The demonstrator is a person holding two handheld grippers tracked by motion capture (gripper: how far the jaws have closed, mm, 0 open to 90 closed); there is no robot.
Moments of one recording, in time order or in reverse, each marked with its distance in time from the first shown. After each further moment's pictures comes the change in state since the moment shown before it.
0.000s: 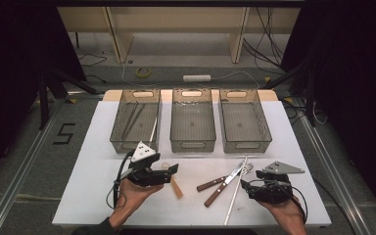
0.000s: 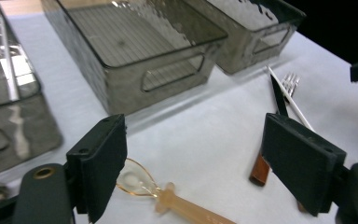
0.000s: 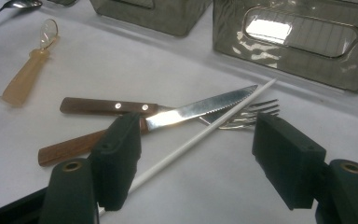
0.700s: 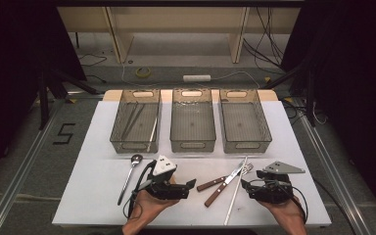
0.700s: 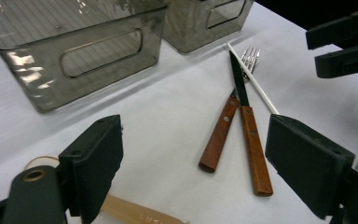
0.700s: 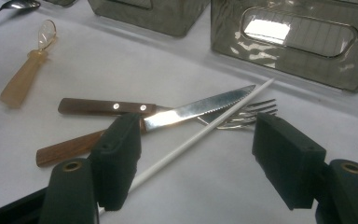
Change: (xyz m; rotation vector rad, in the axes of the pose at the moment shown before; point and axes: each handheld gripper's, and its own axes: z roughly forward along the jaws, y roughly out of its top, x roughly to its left) left arm -0.044 -0.014 0.018 0.041 -0.073 0.064; right arm -0.001 0.000 0.000 -0.003 -0.003 0.002
